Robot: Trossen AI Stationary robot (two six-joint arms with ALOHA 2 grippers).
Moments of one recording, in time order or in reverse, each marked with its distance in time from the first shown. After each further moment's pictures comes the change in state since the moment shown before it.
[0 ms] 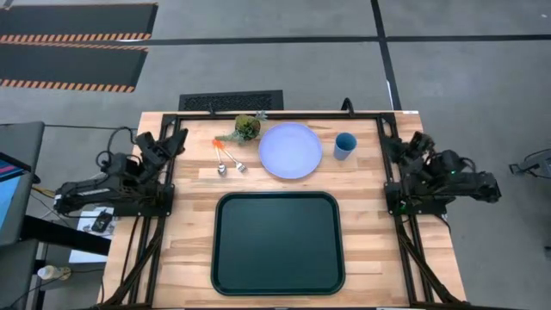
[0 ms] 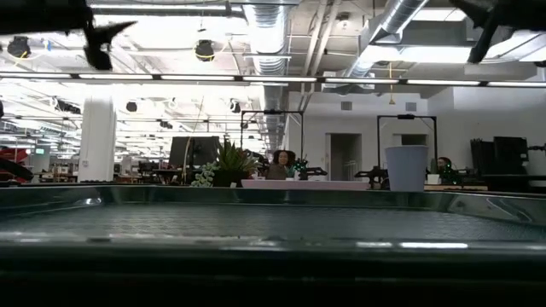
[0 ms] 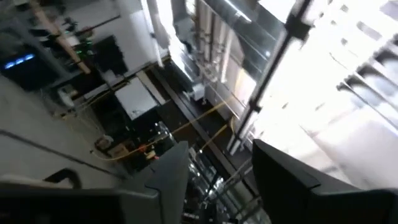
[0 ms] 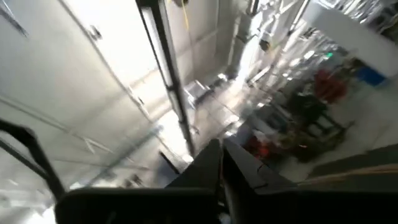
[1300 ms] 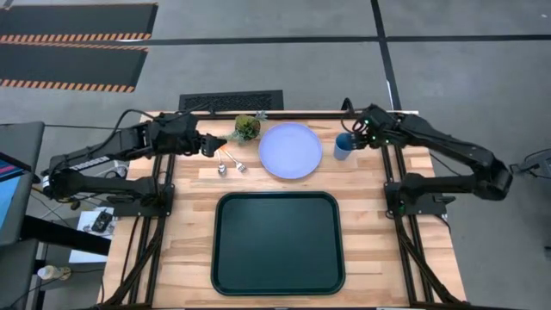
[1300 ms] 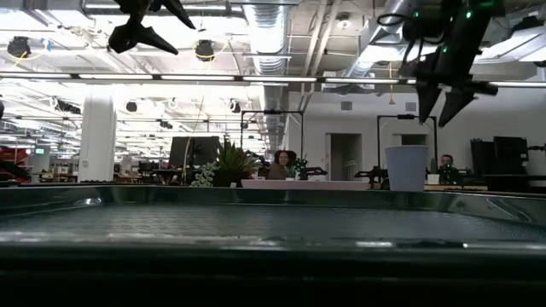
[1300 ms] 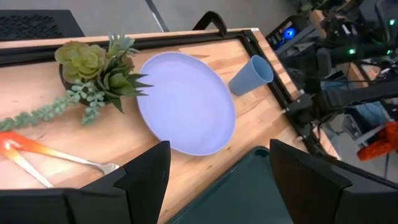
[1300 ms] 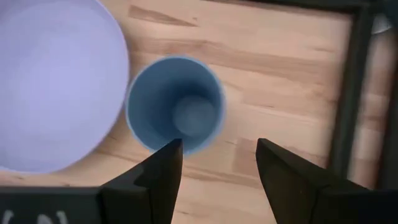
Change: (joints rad) left arm 0.147 0.770 0.826 -1.149 0.301 0.008; right arm -0.629 0.998 0.671 -1.367 -0.250 0.148
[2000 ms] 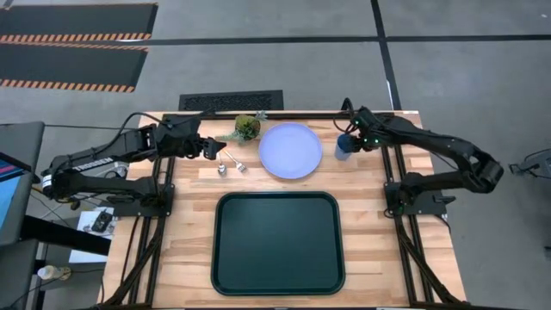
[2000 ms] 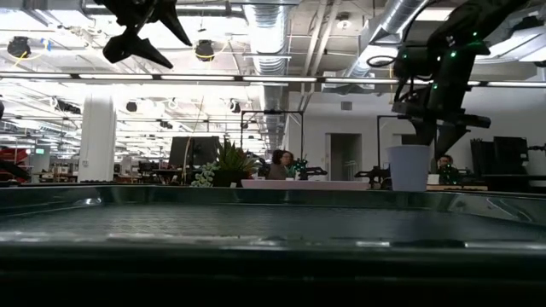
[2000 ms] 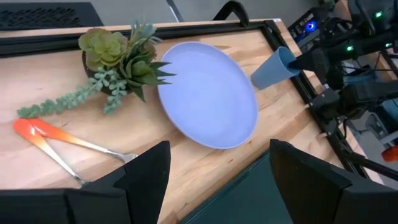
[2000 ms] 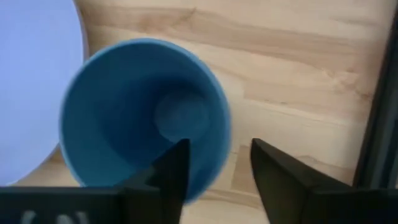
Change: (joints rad) left arm 0.000 -0.001 -0.059 -0.008 -0.033 -0.009; right arm -0.092 0.147 -0.131 0.182 -0.079 -0.080
